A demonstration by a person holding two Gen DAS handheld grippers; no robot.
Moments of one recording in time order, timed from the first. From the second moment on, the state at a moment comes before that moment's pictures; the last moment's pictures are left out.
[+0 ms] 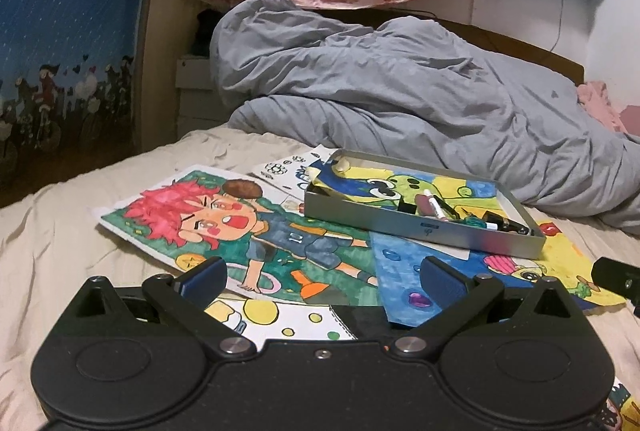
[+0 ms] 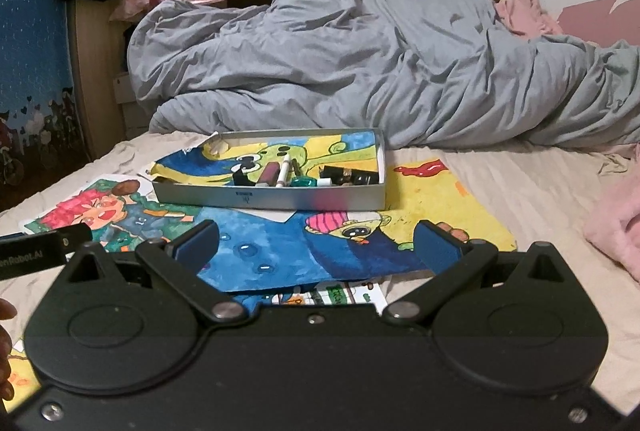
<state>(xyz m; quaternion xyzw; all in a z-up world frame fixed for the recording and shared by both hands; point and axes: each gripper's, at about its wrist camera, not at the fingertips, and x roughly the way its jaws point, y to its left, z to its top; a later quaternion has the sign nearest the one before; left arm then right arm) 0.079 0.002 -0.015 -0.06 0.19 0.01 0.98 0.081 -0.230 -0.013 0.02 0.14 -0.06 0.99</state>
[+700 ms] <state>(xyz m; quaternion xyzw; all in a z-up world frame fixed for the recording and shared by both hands) 0.082 0.000 -0.020 -0.05 0.19 0.01 0.98 0.087 -0.224 -0.016 0.01 0.16 -0.05 0.99</state>
